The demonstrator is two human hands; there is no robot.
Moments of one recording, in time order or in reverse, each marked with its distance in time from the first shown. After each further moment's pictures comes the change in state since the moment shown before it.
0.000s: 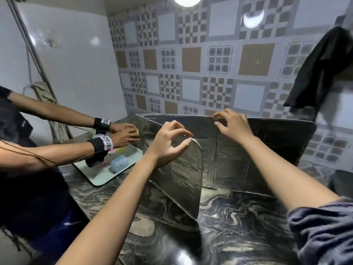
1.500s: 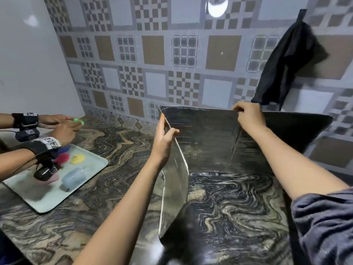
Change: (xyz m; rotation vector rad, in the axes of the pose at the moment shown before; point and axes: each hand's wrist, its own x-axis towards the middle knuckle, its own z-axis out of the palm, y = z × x) left_hand 0.077 -0.005 0.103 -0.837 0.075 -0.609; right_hand 0.016 0.119 -0.045 0.038 0.216 0.427
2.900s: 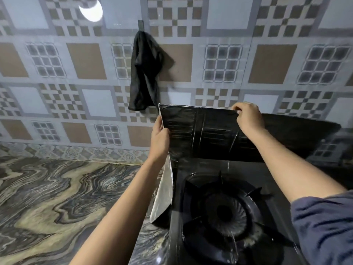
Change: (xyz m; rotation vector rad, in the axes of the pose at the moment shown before) left_hand -0.037 0.034 0.346 -0.225 -0.283 -0.056; right_hand -0.023 0.268 -0.251 -0.258 0.245 0.171
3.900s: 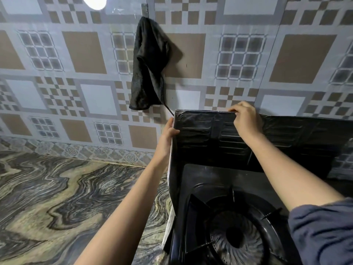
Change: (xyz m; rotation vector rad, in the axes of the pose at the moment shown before) left_hand 0.034 -0.022 0.000 -0.126 -0.134 -0.105; right_hand 0.031 0.010 0.073 0.002 0.041 -0.083
